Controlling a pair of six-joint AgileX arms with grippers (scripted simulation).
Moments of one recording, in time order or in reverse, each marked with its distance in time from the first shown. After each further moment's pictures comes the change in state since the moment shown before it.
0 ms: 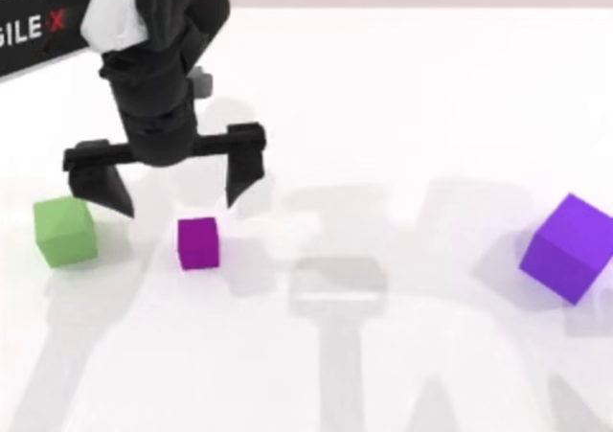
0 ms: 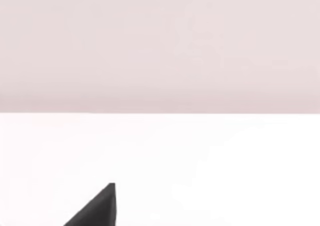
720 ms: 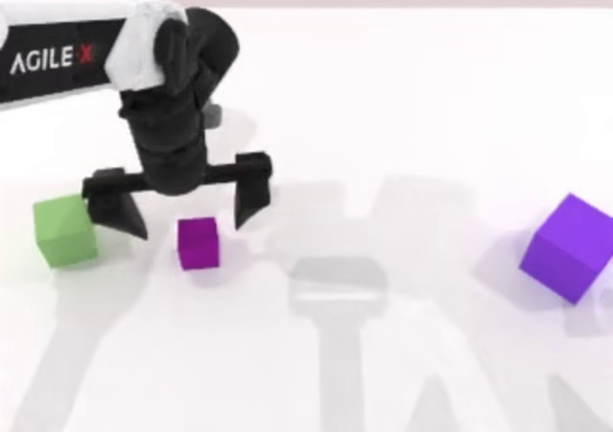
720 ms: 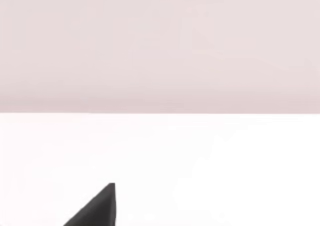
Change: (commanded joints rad) left arm 0.001 0.068 -0.093 0.161 0.001 0.001; right arm 0.000 0.000 0.000 0.000 0.000 0.000
